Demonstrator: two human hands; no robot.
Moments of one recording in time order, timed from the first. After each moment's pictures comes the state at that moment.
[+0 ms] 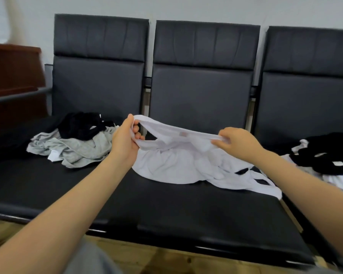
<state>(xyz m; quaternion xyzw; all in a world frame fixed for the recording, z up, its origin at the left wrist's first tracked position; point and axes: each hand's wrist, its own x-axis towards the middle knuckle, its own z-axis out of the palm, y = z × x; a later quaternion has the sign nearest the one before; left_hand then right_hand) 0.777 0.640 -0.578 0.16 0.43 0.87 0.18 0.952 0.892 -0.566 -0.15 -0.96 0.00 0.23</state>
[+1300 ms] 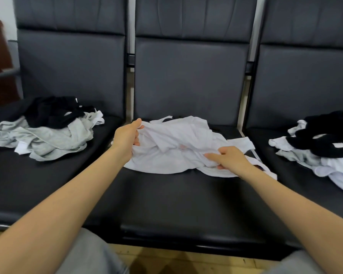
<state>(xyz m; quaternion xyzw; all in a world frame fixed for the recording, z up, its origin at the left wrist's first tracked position) 0.769 0.701 -0.618 0.09 0.66 0.72 0.18 0.958 0.907 -0.658 -0.35 -0.81 0.43 0.18</state>
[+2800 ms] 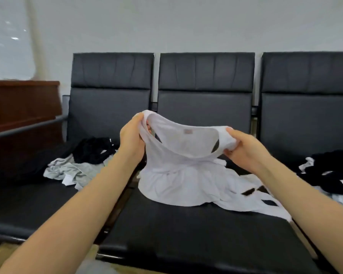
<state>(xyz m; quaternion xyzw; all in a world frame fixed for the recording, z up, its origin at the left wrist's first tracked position) 0.790 0.645 -0.508 0.15 0.44 0.88 0.11 0.963 0.851 -0.520 -0.11 -0.55 0.78 0.27</state>
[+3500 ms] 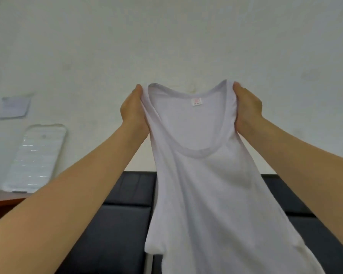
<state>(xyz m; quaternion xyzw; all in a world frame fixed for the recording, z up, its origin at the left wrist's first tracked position) 0.842 0.608 -0.145 0.36 0.26 0.90 -0.05 0.978 0.791 -0.129 0.10 -0.48 0.61 0.63</state>
